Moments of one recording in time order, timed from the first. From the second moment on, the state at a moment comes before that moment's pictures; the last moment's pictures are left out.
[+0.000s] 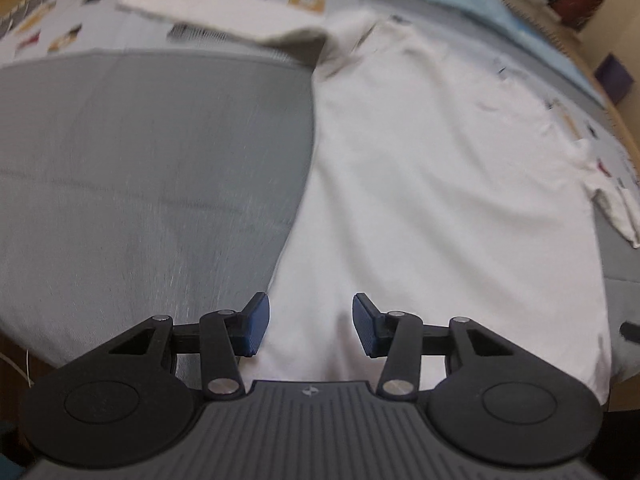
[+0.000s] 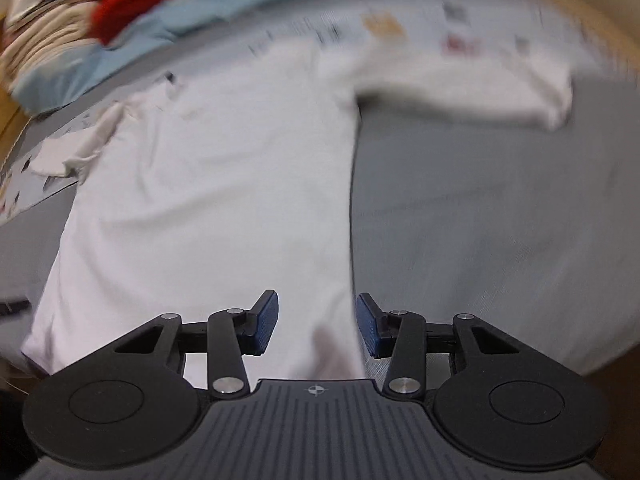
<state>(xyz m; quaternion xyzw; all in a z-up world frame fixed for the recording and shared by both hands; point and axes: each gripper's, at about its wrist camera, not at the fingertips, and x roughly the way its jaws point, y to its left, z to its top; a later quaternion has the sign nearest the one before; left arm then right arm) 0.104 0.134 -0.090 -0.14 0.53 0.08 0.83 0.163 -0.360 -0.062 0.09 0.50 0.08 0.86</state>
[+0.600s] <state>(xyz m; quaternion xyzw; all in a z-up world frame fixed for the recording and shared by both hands) 0.091 0.104 -0.105 -0.13 0.58 0.01 0.80 0.172 -0.375 -0.087 0.03 0.52 -0.02 0.86</state>
